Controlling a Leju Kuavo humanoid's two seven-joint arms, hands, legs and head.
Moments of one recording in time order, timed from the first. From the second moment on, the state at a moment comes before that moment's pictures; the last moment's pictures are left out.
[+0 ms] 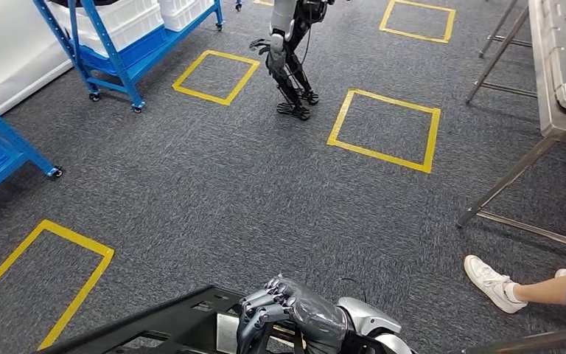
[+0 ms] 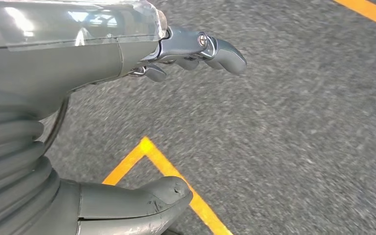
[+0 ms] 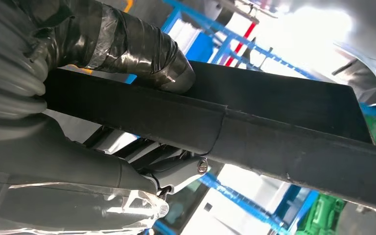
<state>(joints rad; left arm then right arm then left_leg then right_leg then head) -0.10 0.06 1.34 -0.27 -0.92 0.12 -0.30 -0.17 -0.11 0.70 -1.89 0.21 0.26 -0.55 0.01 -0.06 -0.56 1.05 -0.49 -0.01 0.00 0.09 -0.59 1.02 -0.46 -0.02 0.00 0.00</state>
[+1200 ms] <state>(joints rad) -0.09 0.06 1.34 -0.27 -0.94 0.10 -0.33 -0.12 -0.13 0.68 -1.89 0.20 0.25 -0.56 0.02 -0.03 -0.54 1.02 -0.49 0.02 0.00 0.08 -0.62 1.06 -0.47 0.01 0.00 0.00</state>
